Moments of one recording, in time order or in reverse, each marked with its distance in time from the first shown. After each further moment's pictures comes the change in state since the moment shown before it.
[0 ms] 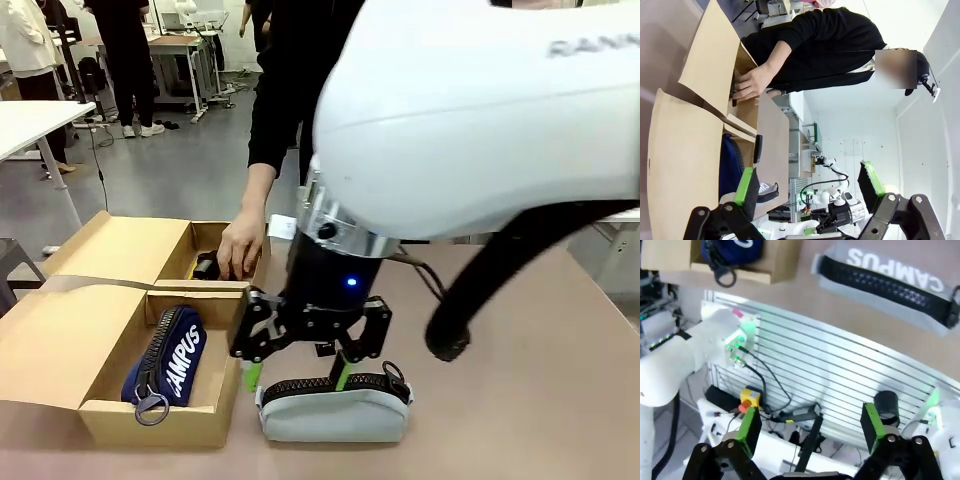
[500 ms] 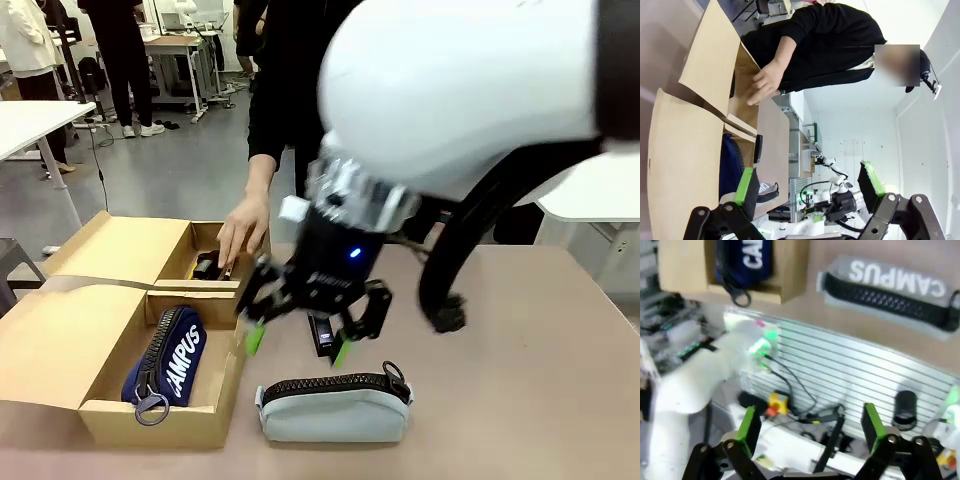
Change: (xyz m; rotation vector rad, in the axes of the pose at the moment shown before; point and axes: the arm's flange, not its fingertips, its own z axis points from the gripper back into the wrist) left arm 0.000 0.000 0.000 0.000 -0.001 -0.001; right arm 0.026 -0.047 0.038 0.169 -0.019 -0.143
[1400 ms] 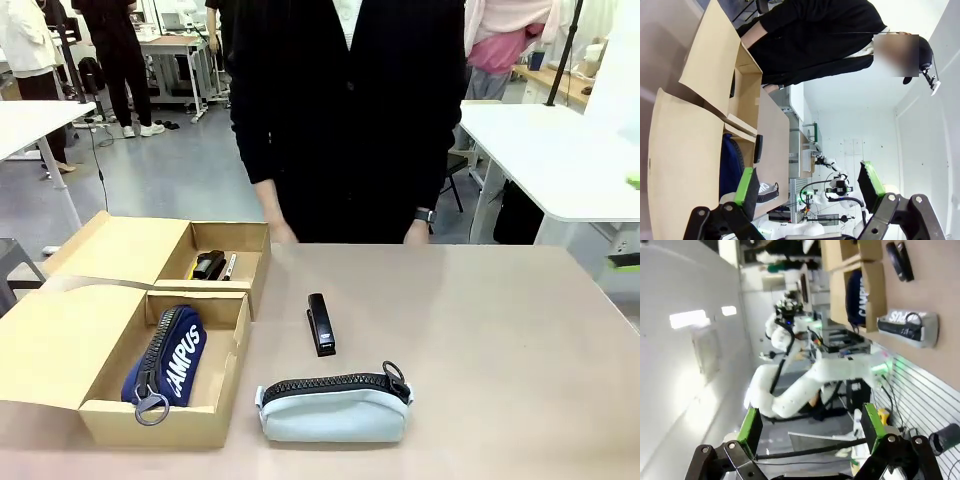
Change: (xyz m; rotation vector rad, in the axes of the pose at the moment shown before) left arm 0.000 0.000 0.000 0.000 0.000 0.000; right arm -0.047 -0.389 0.163 1.000 -0.254 -0.080
